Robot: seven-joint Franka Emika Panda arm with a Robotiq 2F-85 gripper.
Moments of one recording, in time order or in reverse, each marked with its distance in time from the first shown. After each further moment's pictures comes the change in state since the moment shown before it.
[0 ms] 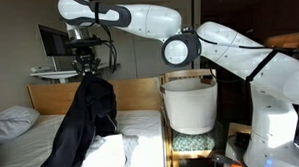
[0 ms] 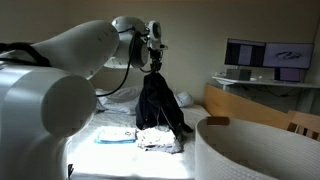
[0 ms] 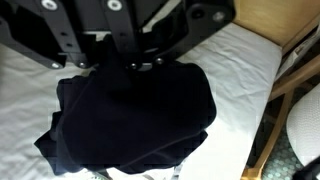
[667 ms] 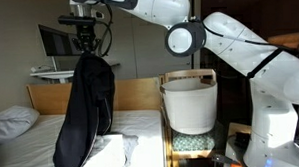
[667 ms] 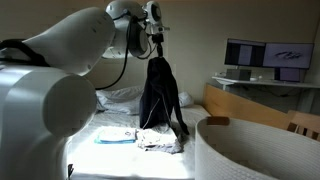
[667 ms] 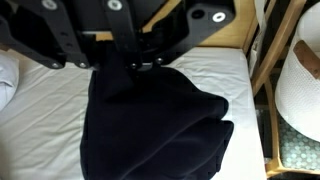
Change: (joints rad) arm 0.010 -0.119 -0.068 0.000 -0.036 0.071 0.372
